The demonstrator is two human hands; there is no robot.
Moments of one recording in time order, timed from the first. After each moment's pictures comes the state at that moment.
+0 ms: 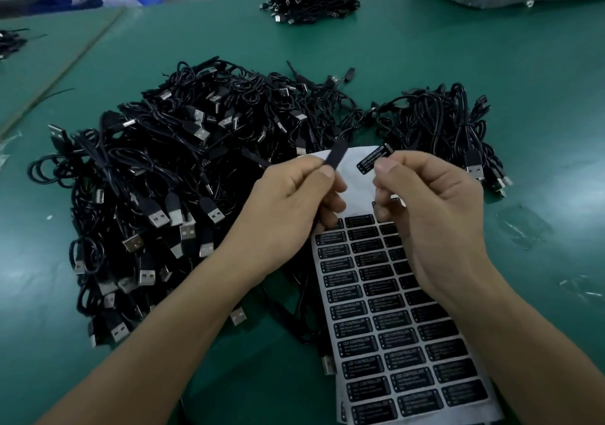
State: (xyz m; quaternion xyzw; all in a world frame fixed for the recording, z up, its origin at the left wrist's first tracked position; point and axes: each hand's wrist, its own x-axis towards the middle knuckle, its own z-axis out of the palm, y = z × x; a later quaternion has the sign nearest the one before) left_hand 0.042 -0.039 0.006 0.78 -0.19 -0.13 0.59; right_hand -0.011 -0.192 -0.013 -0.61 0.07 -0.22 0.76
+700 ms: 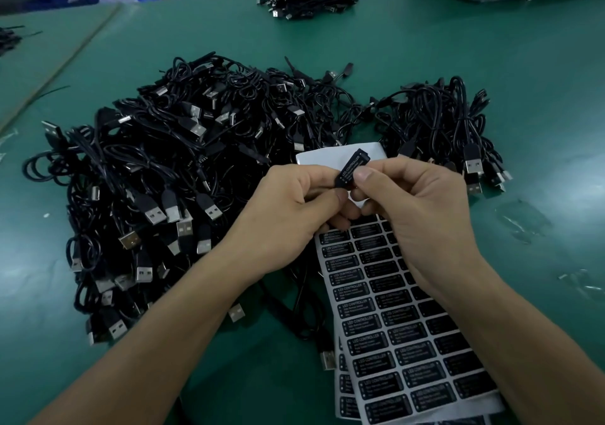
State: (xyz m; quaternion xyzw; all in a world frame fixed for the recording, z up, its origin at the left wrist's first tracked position) left_hand 0.045 -0.039 0.000 0.74 -0.26 -0.18 0.59; right_hand -0.010 -0.189 -0.014 -0.66 0.08 -0.19 0.72
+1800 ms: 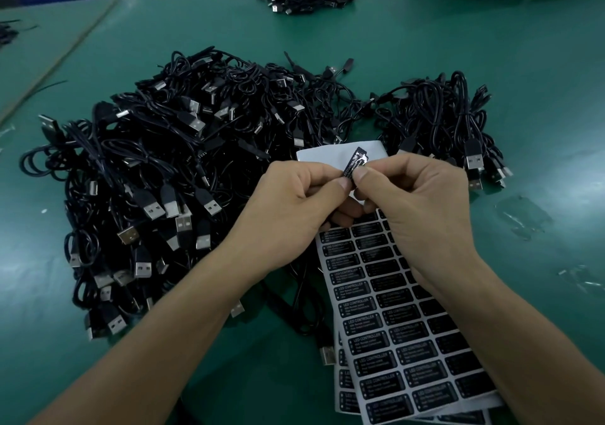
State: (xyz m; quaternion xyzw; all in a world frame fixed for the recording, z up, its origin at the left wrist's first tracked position) left_hand 0.040 -0.044 0.003 0.74 -0.23 -0.18 0.61; right_hand -0.010 -0.188 -0.013 -0.70 0.09 -0.22 0.67
